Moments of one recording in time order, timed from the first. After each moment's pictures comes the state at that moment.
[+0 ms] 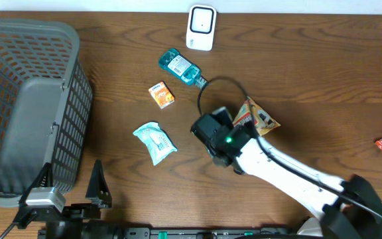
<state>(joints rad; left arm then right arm) -0.13 0.00 0.76 -0.75 -0.11 -0.17 0.82 1.60 1.06 -0.85 0.46 0.37</state>
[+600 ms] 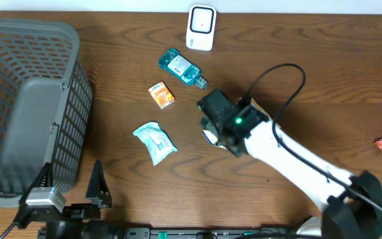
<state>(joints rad) -0.13 0.00 0.76 -0.76 -0.11 -0.17 0.69 1.64 1.18 -0.81 0.17 1.48</state>
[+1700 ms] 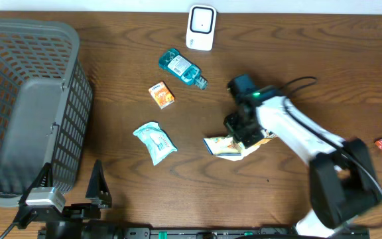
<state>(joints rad) -0.13 0.00 0.76 -0.76 -0.11 -0.17 0.43 1.78 1.19 -0.92 -0.20 1.45</state>
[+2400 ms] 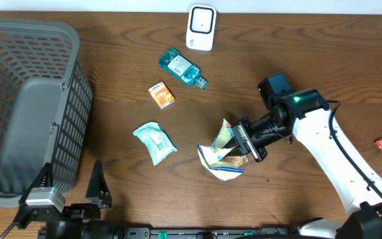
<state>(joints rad) -0.13 0.00 0.76 -0.76 -0.11 -0.17 0.34 1.52 1.19 -1.23 -0.98 1.32</state>
